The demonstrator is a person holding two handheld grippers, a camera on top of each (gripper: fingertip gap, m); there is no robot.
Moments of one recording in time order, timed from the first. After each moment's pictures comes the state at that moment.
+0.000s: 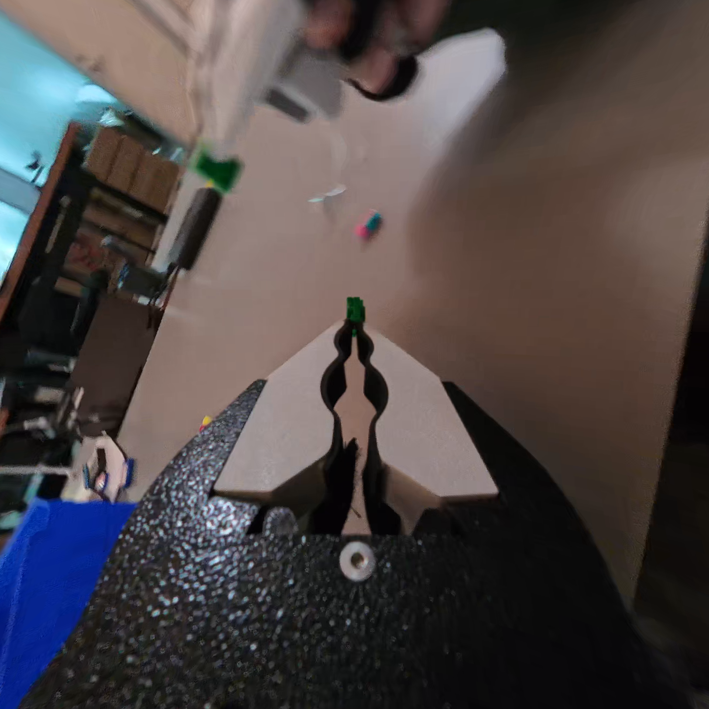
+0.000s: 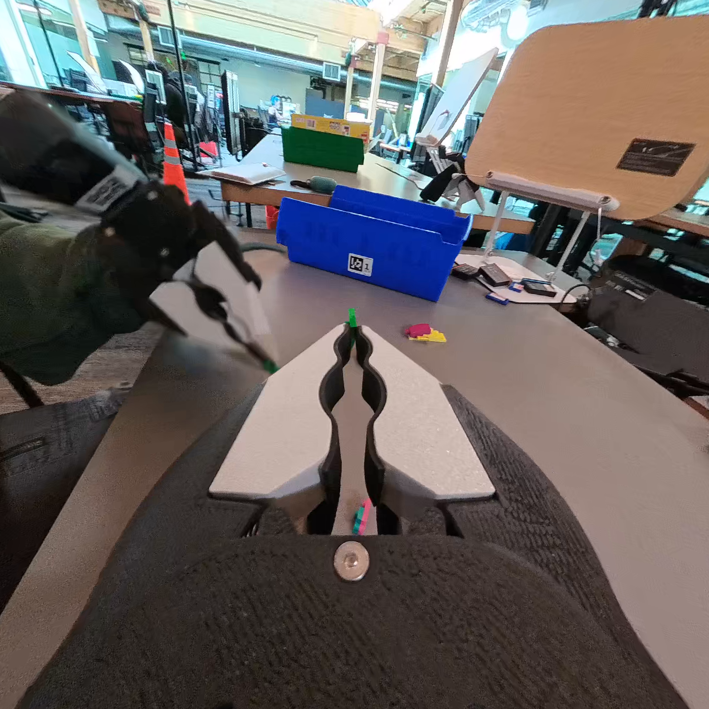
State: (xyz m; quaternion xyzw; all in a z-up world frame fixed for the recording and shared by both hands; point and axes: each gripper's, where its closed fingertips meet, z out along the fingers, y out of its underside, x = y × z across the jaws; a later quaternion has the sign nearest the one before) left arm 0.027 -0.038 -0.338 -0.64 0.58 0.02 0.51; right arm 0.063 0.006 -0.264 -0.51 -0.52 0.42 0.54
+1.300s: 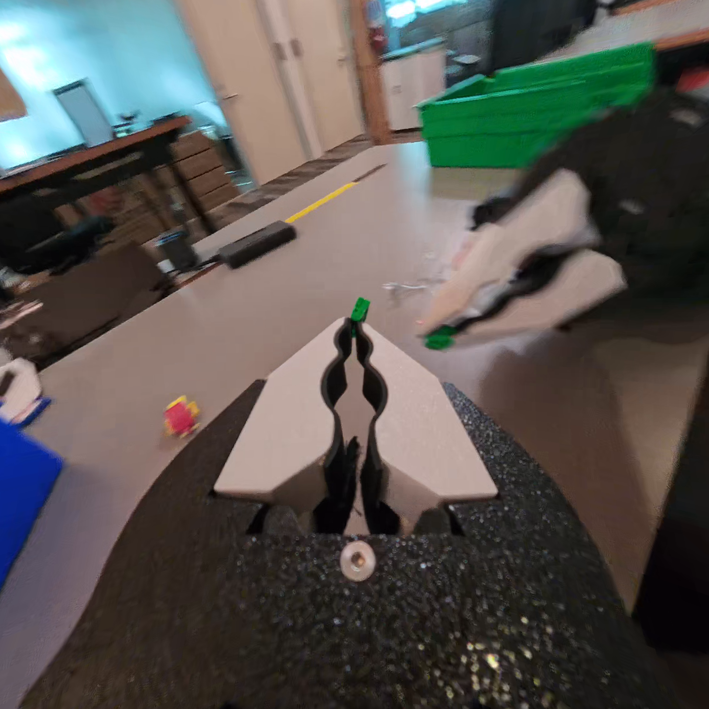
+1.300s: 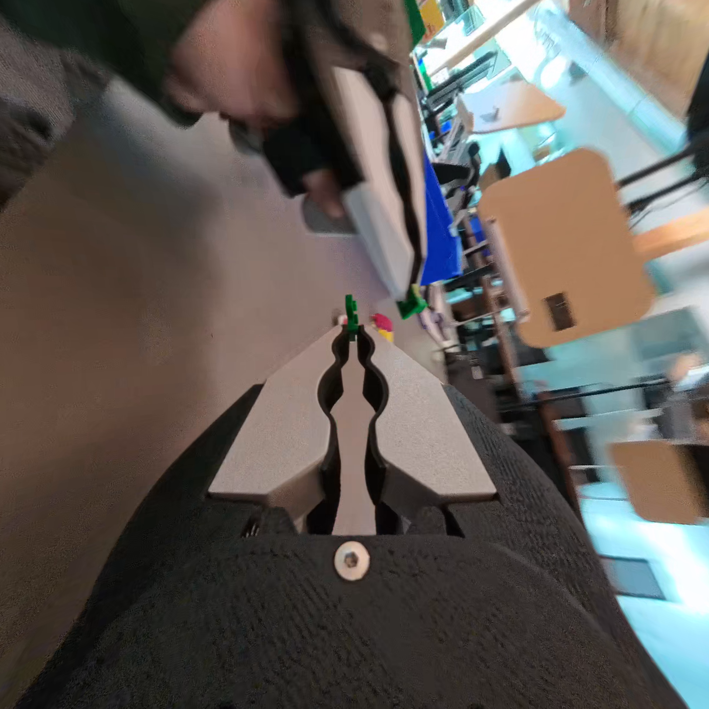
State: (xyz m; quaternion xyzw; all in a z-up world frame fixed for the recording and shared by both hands) left arm 0.009 -0.015 -0.286 -0.69 0.35 -0.15 0.62; right arm 0.022 -0.041 -0.308 -0.33 -0.71 0.03 0.62
